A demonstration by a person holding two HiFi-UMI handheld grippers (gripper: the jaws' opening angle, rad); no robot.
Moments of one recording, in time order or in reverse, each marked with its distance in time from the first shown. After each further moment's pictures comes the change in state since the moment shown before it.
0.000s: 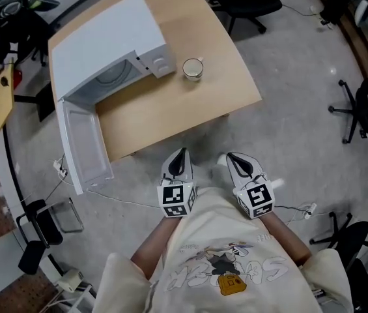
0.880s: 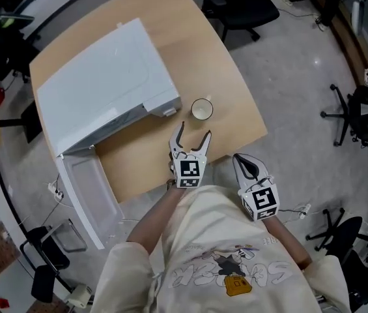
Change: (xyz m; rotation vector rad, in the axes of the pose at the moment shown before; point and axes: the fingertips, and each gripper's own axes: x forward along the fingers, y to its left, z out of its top) left arm 0.226 0.064 0.078 0.254 -0.098 -0.163; right arm 0.116 -0.077 0.085 -0.003 0.048 -0.151
